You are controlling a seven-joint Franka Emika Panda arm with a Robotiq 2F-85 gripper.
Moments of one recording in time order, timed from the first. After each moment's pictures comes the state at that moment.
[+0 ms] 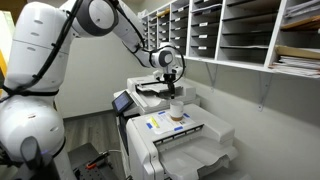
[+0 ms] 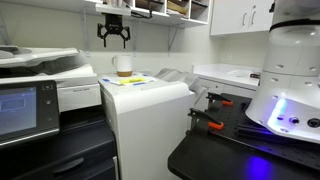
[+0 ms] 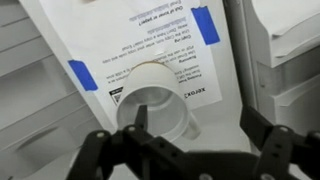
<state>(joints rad) 0.05 0.36 0.00 -1.82 -0.08 2.30 0.84</state>
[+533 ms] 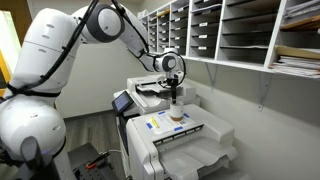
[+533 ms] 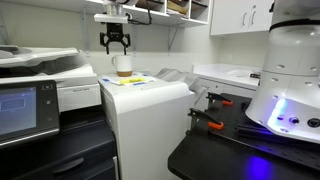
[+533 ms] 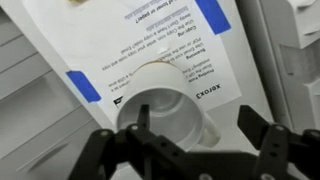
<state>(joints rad) 0.09 0.46 -0.06 -1.74 -0.06 2.28 0.94</state>
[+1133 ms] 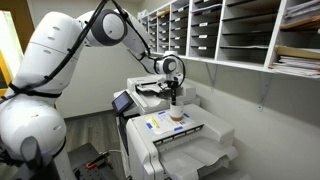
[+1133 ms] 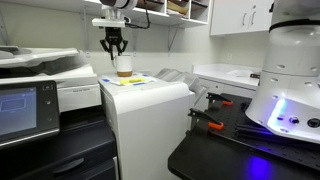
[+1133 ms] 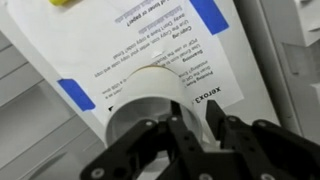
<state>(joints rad) 0.10 0.50 -0.07 -1.71 -0.05 2.29 0.97</state>
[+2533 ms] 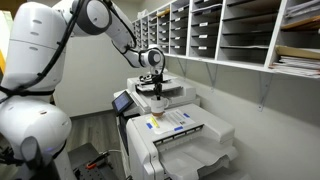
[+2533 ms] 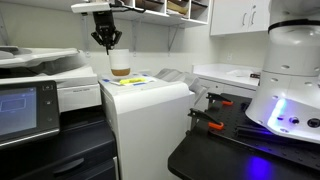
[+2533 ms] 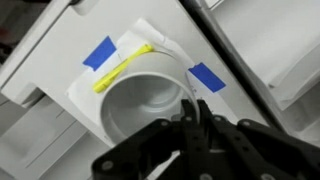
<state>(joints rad) 0.25 0.34 -0.06 -1.85 -0.12 2.17 1.34</state>
